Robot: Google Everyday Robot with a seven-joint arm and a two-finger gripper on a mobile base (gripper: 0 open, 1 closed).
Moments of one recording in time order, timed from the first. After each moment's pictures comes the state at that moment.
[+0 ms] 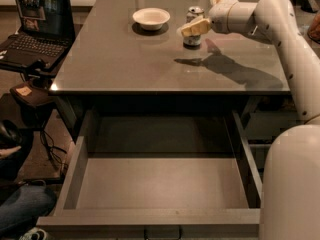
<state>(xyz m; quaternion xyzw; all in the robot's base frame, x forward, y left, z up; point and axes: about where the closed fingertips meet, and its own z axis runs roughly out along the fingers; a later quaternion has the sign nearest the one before) 0.855 -0.139 0.938 -0.39 0.66 0.14 0.62</state>
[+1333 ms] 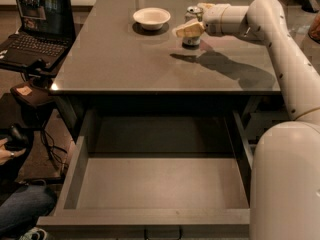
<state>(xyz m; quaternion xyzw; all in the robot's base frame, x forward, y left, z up) 0.862 -0.122 0.918 -0.40 0.67 0.17 0.60</state>
